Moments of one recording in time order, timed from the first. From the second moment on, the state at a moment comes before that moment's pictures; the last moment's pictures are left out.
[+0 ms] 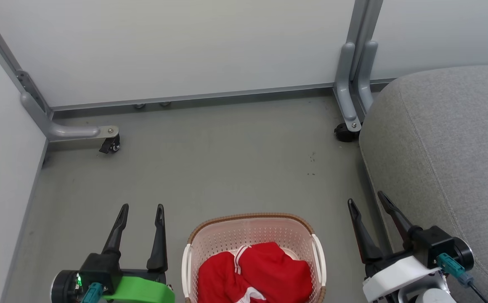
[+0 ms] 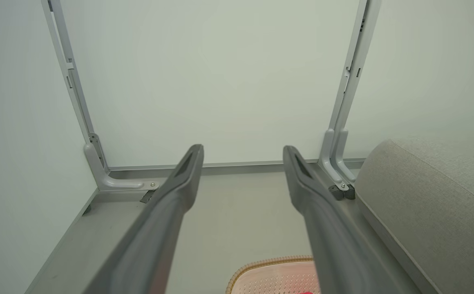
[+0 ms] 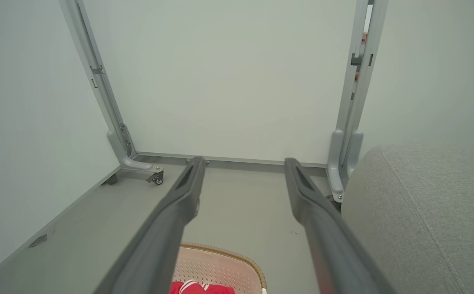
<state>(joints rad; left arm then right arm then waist) 0.03 0.05 -0.15 0.11 -0.17 -0.03 -0.26 -0.02 -0.05 0.11 0.12 0.14 0.13 -0.26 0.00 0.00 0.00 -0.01</state>
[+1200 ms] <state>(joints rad) 0.03 0.05 -0.16 0.13 -0.15 -0.05 -0.26 -0.02 -0.05 0.10 0.11 0.13 0.13 -0.26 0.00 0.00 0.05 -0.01</state>
